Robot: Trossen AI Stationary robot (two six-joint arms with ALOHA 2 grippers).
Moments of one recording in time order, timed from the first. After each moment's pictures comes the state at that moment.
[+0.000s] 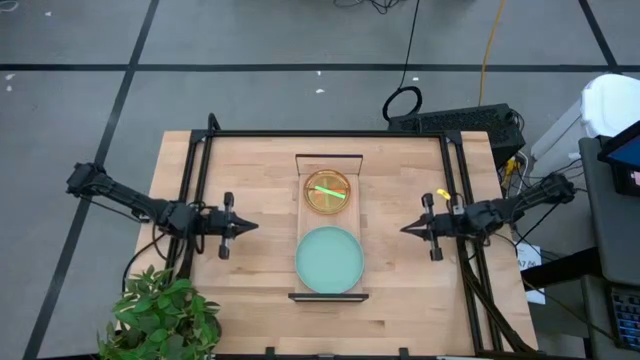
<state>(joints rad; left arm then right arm) -0.36 0.42 0.01 0.33 -0.34 0.05 0.37 0.16 0.02 0.08 0.28 -0.11</state>
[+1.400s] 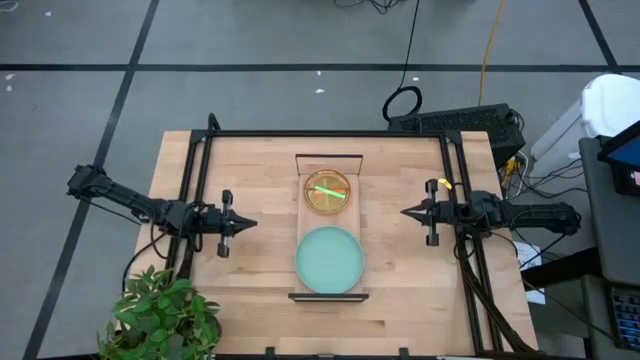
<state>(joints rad) -0.35 0.39 0.01 0.35 -0.34 0.07 0.02 0.00 0.02 -0.01 0.05 -0.22</state>
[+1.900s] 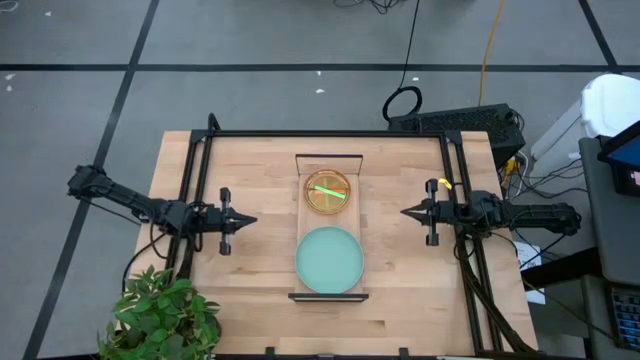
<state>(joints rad) -0.35 0.38 0.01 0.34 -0.40 0.14 0.01 0.00 0.02 -0.02 0.05 -0.22</state>
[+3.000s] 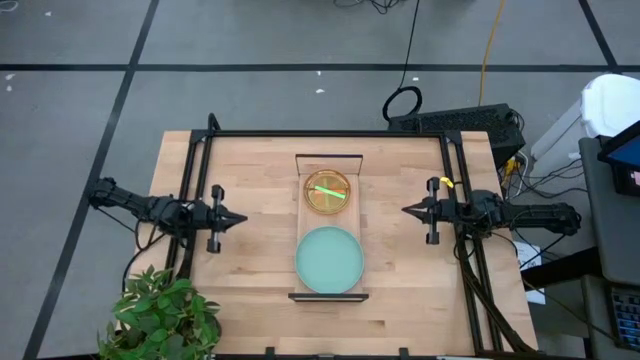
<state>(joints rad) -0.35 0.00 0.01 0.06 -0.33 0.15 0.01 0.00 0.02 0.05 0.05 -0.22</state>
